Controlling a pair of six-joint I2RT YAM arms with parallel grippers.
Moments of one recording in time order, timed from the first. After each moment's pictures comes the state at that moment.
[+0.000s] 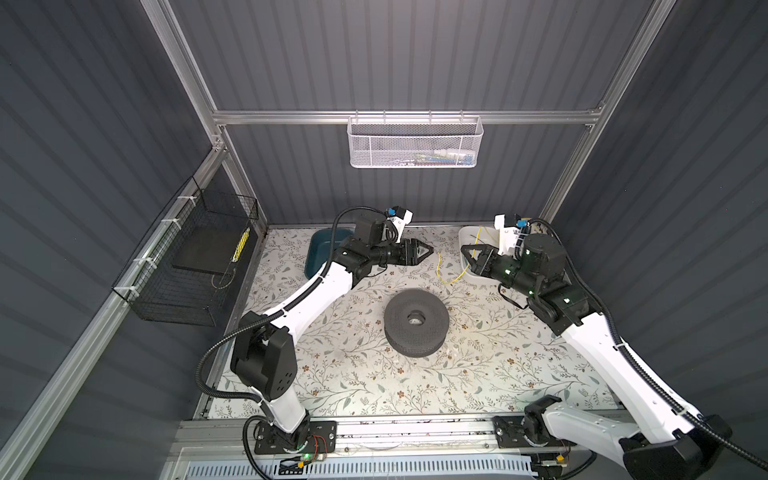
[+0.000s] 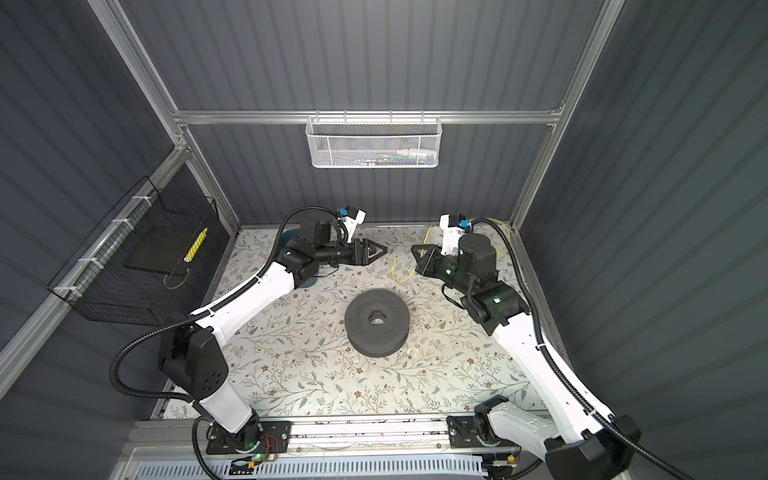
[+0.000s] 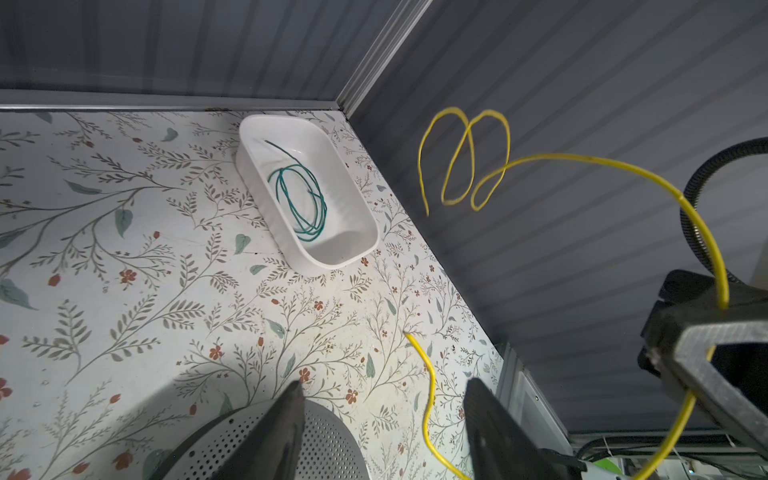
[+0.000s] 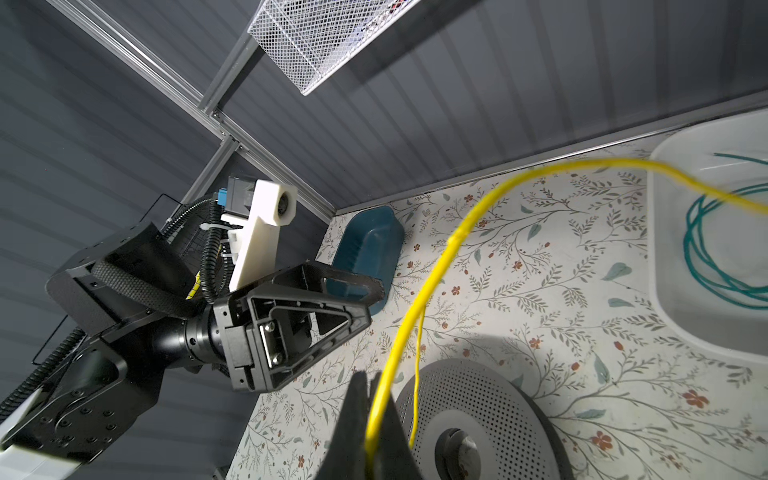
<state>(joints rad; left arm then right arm) -0.58 1.71 1.49 -0.19 0.61 -0.50 0.42 1.10 1.13 -0.29 -0.23 0.63</state>
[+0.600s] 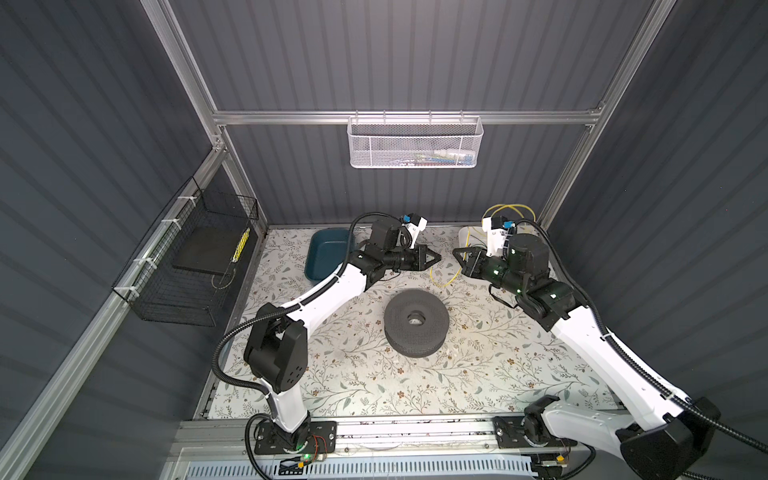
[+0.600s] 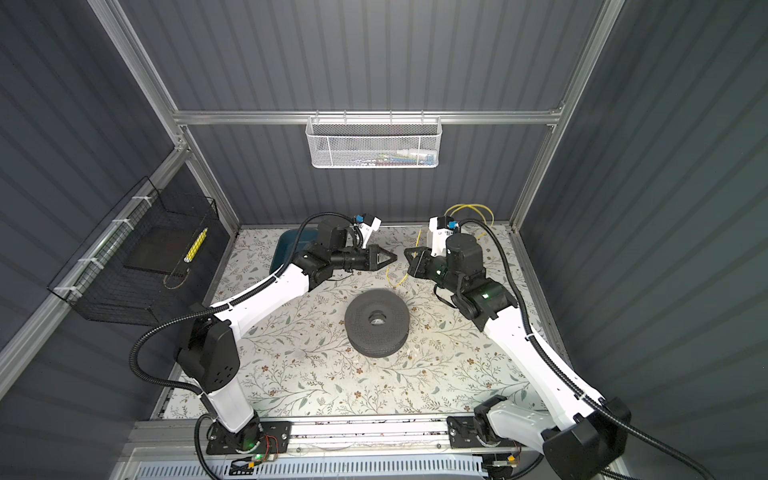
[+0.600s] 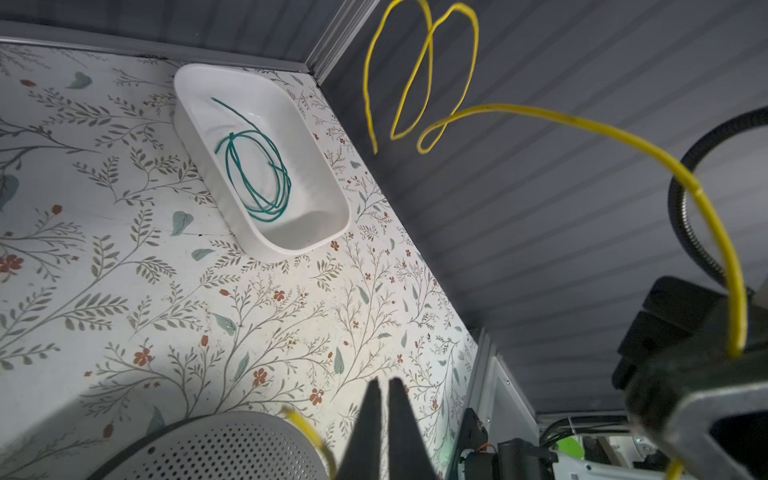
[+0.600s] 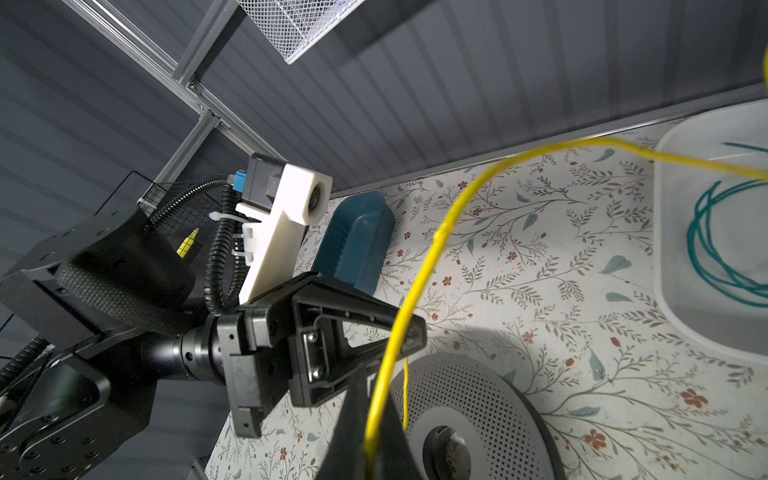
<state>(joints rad) -0.64 1.78 1.50 -0.13 0.60 -0.56 0.46 1.15 1.12 -0.28 -0.20 0.60</state>
